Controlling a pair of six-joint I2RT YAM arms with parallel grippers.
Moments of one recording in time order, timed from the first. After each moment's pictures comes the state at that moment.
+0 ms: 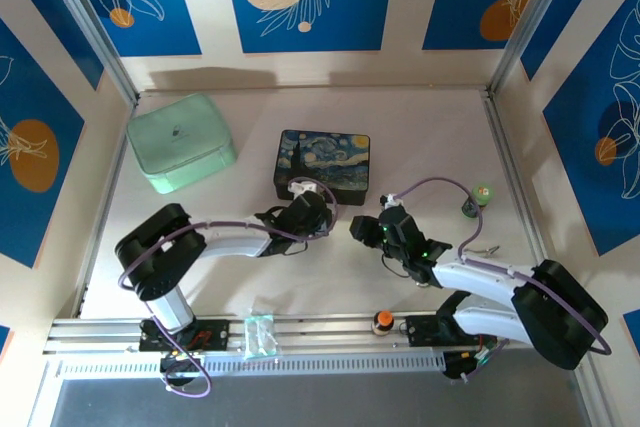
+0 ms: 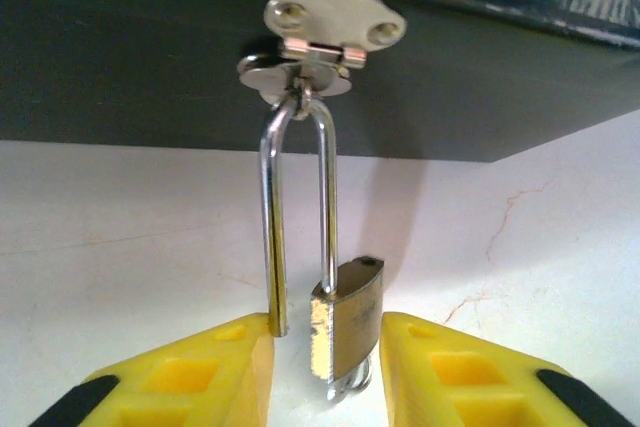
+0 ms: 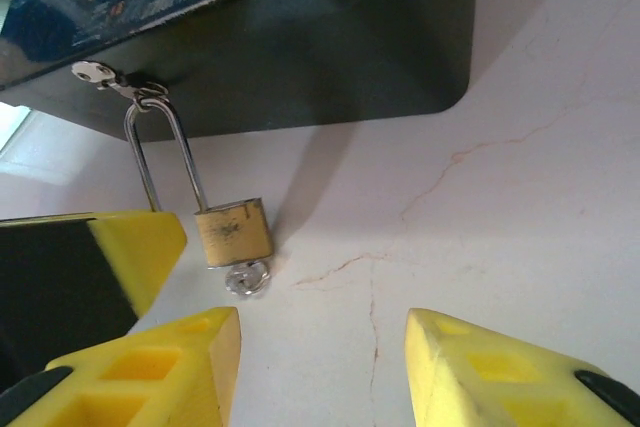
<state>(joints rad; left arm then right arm) -0.94 1.70 0.82 0.09 -0.26 -0.80 0.72 1.12 0.30 0.18 0.10 0.84</state>
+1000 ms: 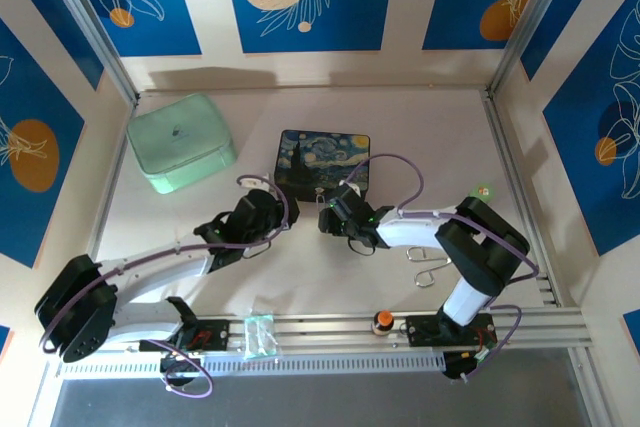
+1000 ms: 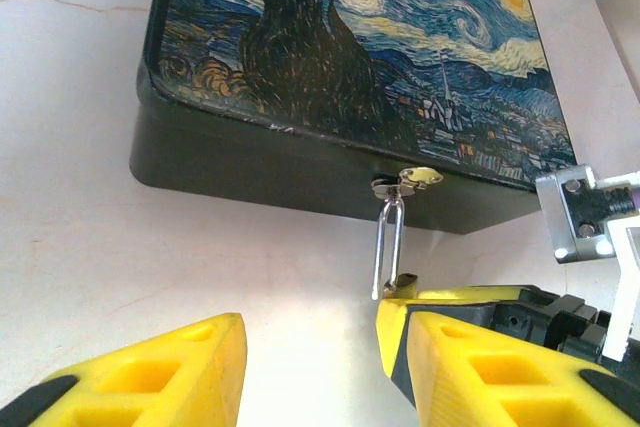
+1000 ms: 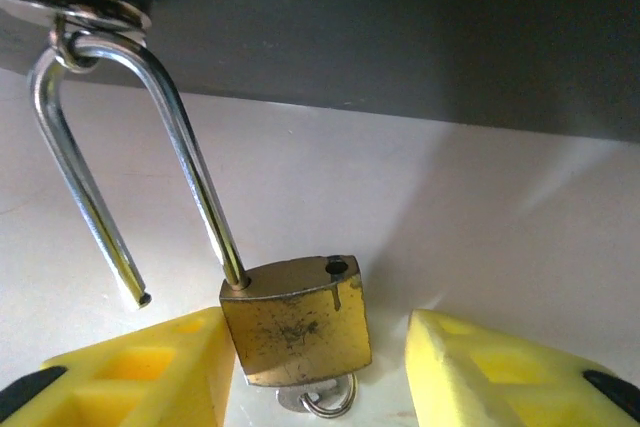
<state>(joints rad) -0.81 1.21 0.60 0.00 -0.27 -0.80 0.81 1.65 0.74 -0.02 0.13 0.77</state>
